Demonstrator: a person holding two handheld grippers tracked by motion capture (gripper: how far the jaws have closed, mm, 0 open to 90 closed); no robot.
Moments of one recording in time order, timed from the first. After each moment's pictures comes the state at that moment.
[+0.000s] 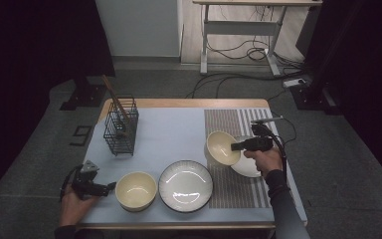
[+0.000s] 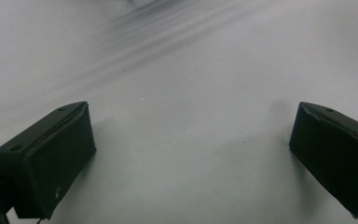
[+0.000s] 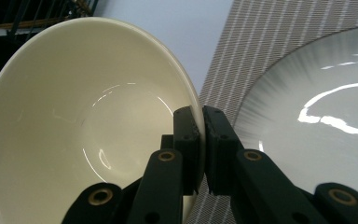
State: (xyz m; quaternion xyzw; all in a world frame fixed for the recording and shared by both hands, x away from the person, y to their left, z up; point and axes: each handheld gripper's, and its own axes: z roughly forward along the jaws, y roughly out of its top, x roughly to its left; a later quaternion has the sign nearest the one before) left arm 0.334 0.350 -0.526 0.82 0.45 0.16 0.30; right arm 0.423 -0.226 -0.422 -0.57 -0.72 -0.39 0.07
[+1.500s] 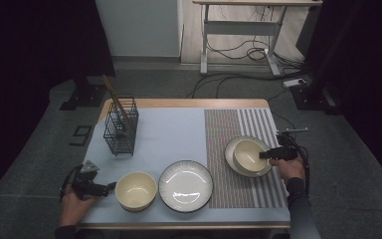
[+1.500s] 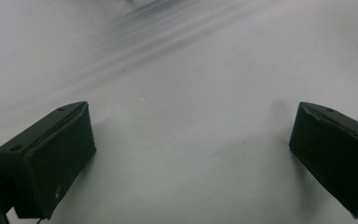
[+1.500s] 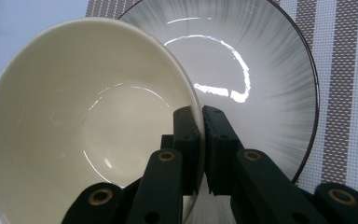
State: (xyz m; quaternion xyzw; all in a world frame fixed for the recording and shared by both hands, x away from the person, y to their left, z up) left arm 0.334 0.350 -0.526 0.82 0.45 0.16 0.30; right arm 0.420 -0.310 -0.469 -0.65 -0.69 -0.33 0.01
